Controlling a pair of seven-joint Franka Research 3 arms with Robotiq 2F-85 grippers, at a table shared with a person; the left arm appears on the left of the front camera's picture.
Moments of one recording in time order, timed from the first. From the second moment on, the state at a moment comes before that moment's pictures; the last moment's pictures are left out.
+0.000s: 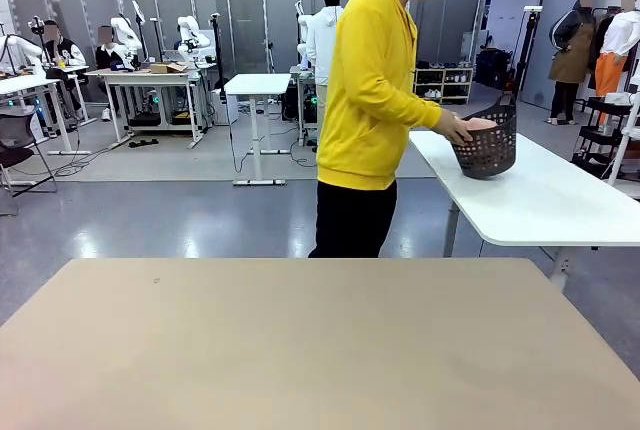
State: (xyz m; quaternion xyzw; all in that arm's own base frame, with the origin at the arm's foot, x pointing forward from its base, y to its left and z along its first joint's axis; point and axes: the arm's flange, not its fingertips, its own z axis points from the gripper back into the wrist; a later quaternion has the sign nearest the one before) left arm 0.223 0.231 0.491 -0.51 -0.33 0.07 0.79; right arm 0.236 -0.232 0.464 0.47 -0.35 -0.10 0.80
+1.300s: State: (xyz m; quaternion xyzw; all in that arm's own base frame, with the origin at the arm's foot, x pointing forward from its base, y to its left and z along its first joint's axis) left arm 0.223 0.231 0.491 -0.51 -0.33 0.07 0.79; right arm 0.236 -0.232 0.464 0.47 -0.35 -0.10 0.80
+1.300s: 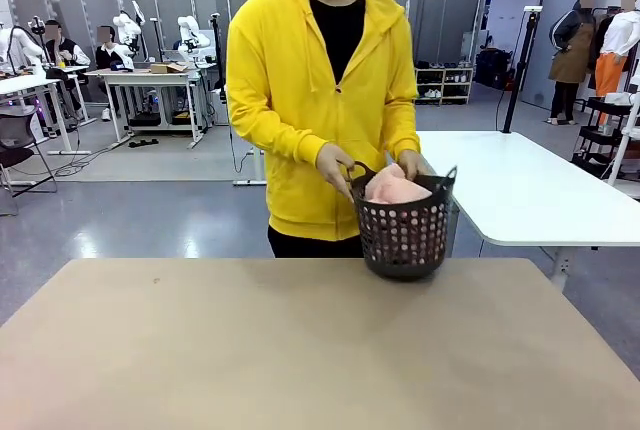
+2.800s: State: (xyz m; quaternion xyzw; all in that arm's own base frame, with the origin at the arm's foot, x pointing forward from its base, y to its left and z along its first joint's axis) left arm 0.223 0.231 0.491 -0.51 -0.33 0.07 0.79; right arm 0.236 -0.232 0.464 0.47 -0.35 -0.10 0.80
